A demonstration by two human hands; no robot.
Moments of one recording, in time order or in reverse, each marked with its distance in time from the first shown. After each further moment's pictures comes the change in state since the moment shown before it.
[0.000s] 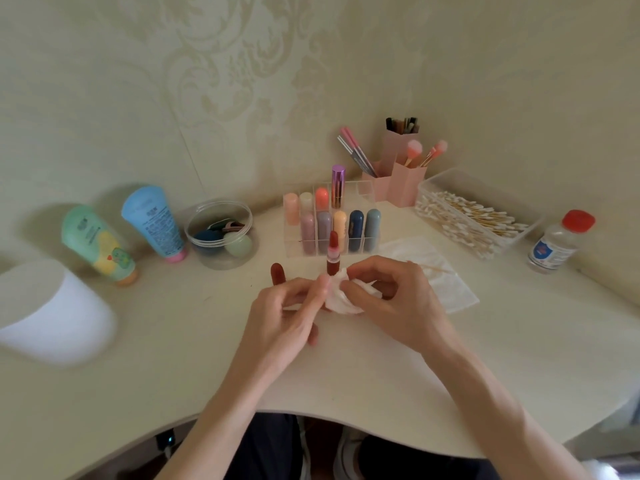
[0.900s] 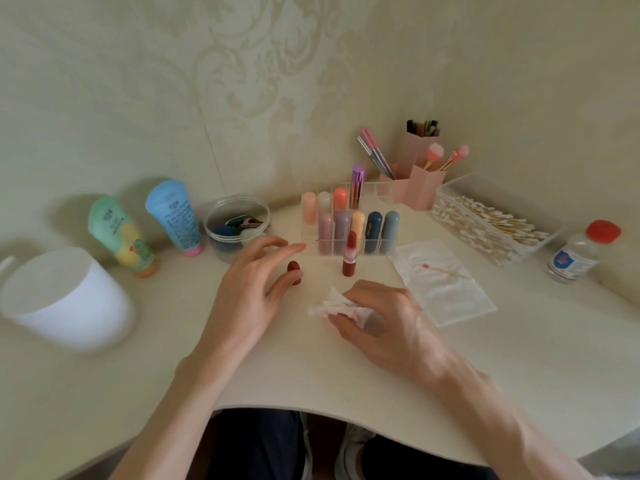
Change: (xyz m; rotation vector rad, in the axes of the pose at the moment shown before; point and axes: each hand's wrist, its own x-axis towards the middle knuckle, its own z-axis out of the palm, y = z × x) left_hand 0.037 -0.029 -0.058 0.651 0.159 0.440; right_hand -0.009 0.012 0.021 -0.356 -0.152 -0.450
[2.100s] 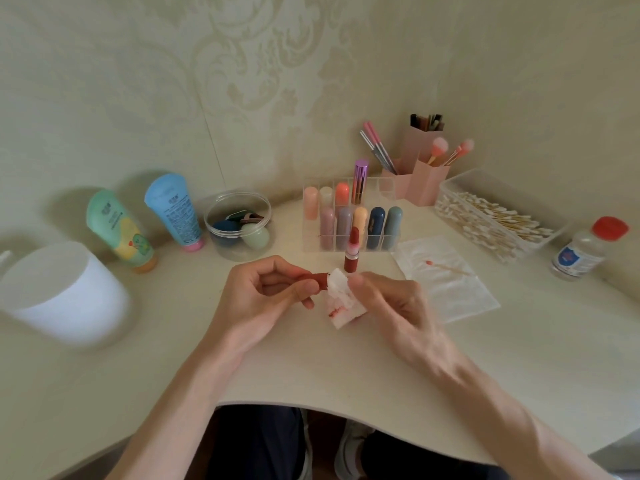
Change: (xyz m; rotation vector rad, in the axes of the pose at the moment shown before) left_hand -0.011 0.029 -0.006 -0.929 -0.106 -0.430; right_hand 0.001 -0.012 -0.005 0.483 0.011 0.191
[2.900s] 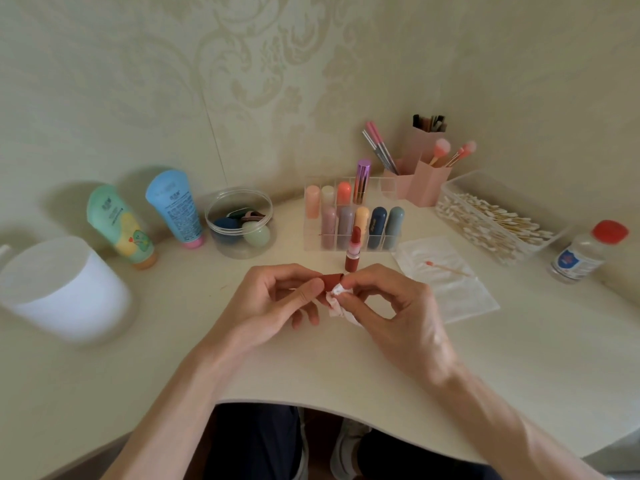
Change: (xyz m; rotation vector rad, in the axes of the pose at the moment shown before) left_hand 0.003 -0.007 -0.001 0.026 -0.209 -0.019; right_hand -0.001 0.008 0.007 -0.055 0.167 -0.123
